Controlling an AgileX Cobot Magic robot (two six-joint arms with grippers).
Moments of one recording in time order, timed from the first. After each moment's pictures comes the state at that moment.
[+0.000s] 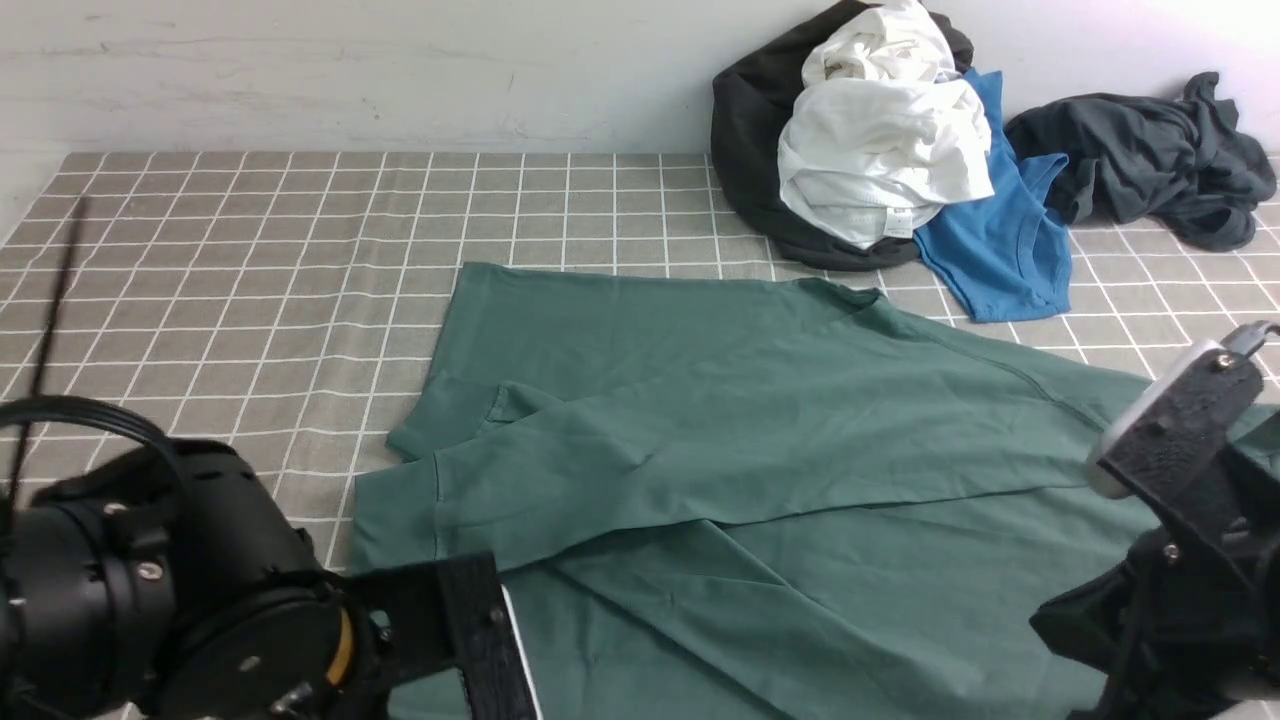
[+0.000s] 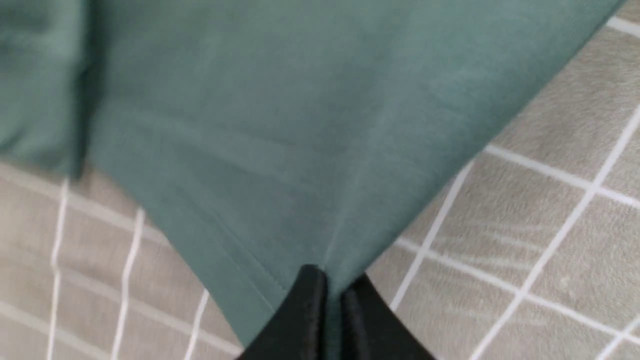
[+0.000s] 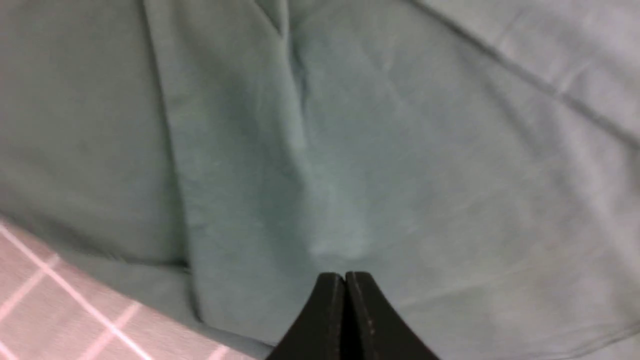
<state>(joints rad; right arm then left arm) 0.43 1.05 -0.63 0.13 0.72 -0.44 -0.68 1.34 -0.71 0.22 0.89 0.31</state>
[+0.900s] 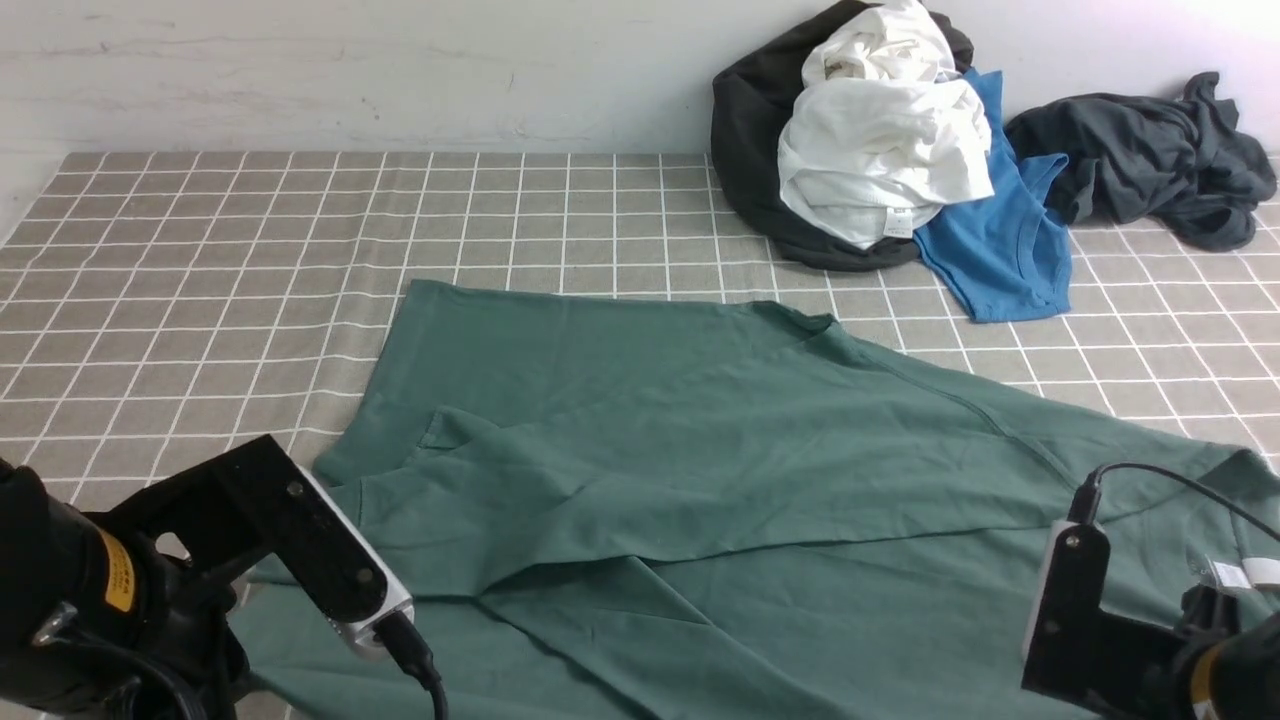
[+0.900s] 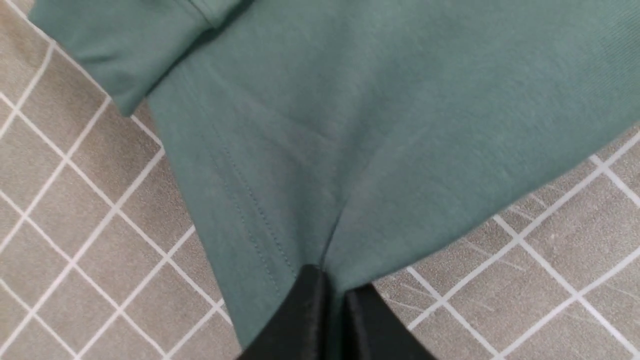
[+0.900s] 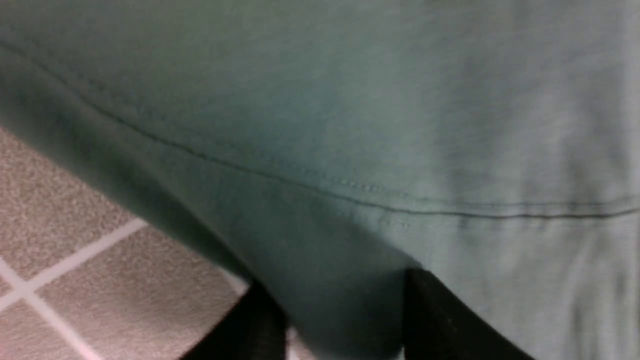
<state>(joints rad) 0.43 1.42 -0.48 -0.34 0.58 -0.43 -0.44 1.12 -0.72 0.07 0.98 0.30</state>
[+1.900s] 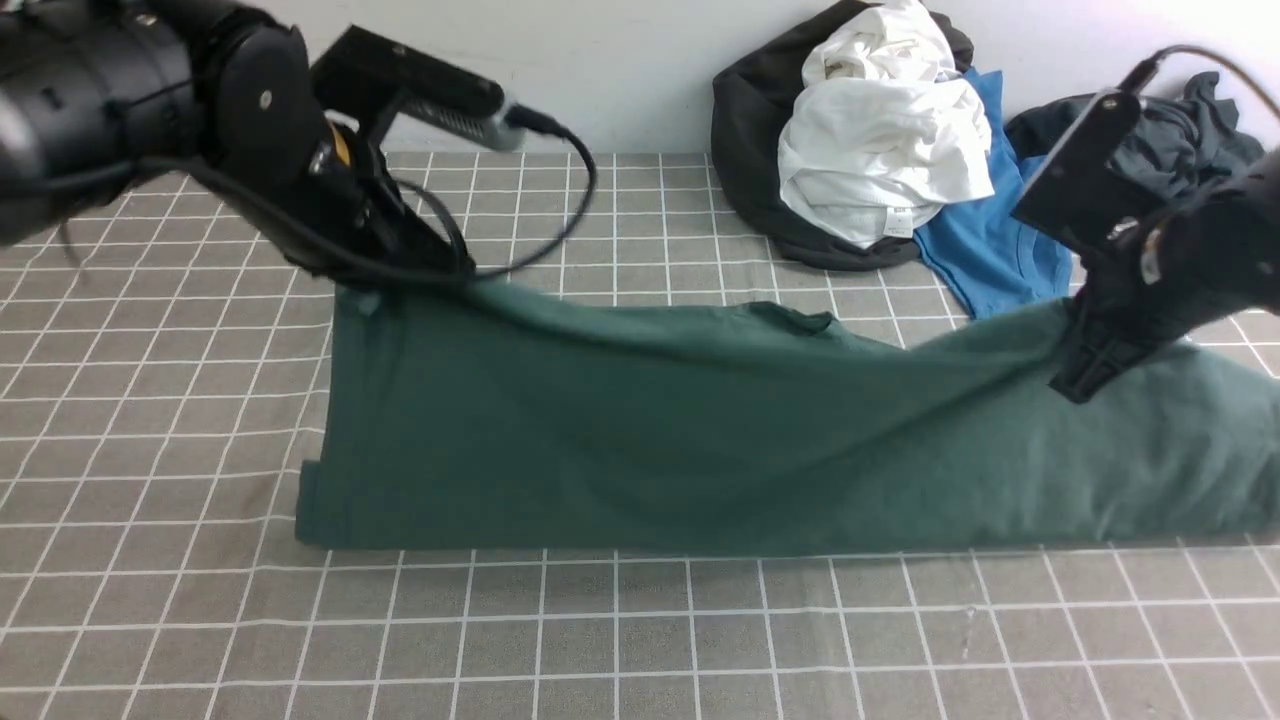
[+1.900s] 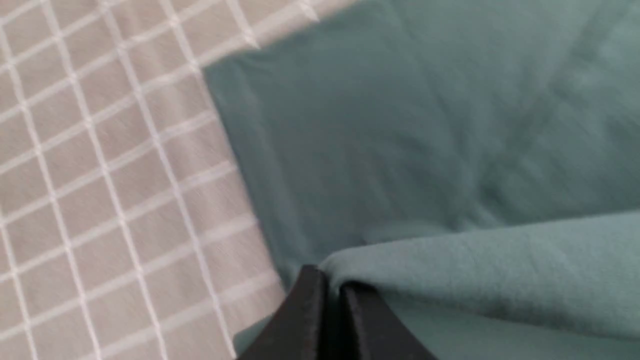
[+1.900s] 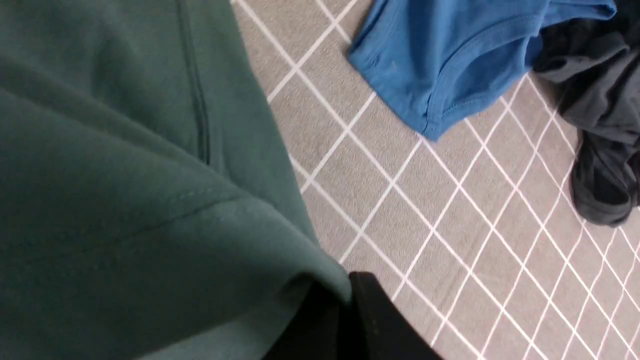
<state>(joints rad) 0.19 1.74 -1.22 -0.50 0.61 -0.30 -0.28 1.74 -1.46 0.14 0.75 -0.01</state>
